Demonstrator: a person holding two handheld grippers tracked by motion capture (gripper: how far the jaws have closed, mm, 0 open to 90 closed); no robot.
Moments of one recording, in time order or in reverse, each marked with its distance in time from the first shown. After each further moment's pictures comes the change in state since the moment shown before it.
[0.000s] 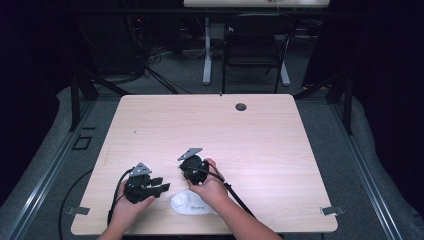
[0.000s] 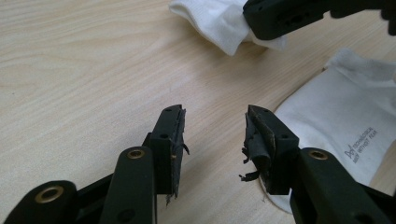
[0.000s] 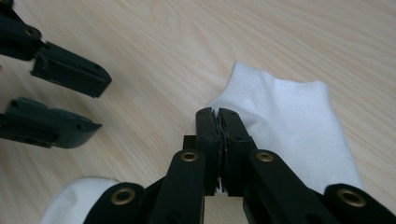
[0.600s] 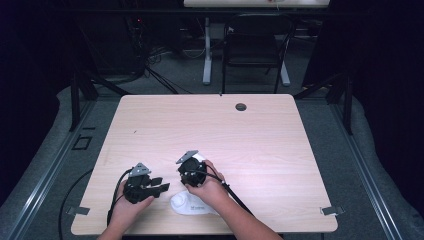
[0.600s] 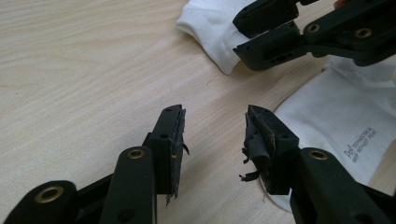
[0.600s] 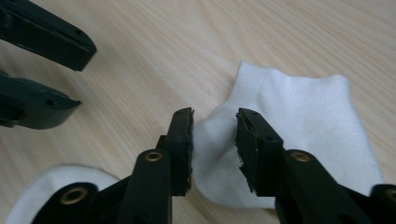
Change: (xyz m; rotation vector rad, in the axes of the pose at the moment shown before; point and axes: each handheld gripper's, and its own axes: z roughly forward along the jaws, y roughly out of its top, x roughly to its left) left arm 0.000 0.000 -0.002 -0.005 0.001 -0.002; right arm 0.002 -0.005 0.015 0.073 -0.020 -0.067
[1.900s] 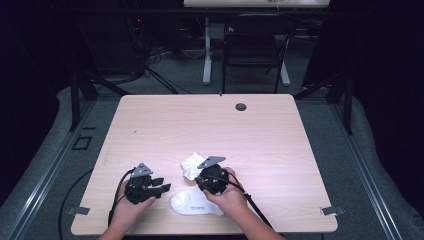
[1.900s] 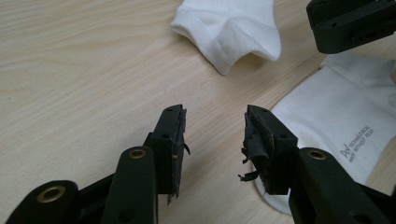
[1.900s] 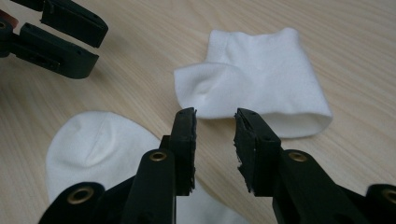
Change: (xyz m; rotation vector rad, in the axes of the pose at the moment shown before) left arm -0.004 0.001 0.001 0.000 0.008 0.016; right arm -0.019 -0.044 -0.046 -0.098 0.054 0.110
